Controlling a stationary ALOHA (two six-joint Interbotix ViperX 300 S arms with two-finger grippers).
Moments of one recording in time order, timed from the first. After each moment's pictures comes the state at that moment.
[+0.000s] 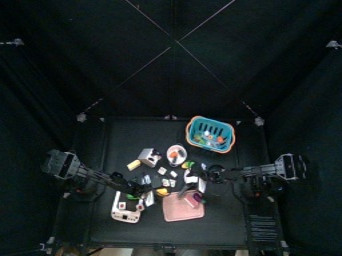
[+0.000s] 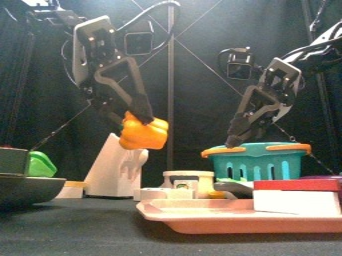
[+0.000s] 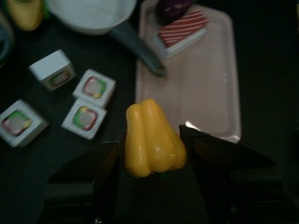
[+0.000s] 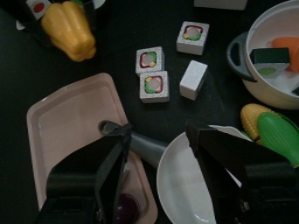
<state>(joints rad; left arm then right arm) -0.22 -0.03 0.69 0.86 0.15 -1.23 -0.07 -0.26 0.96 -0.56 -0.08 0.80</state>
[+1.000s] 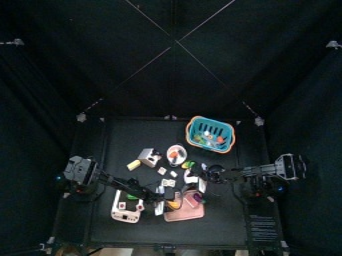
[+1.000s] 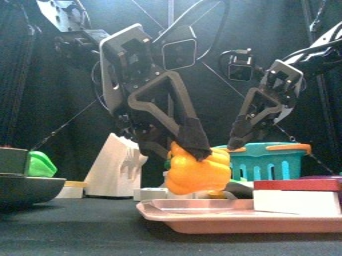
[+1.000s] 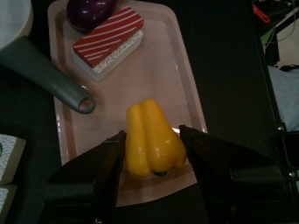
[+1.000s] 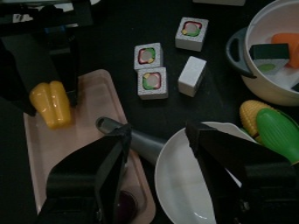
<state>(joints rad) -0.21 0.25 0.52 0.85 -0.07 -1.14 -0.08 -0.25 0.97 -0.56 -0.08 0.80</state>
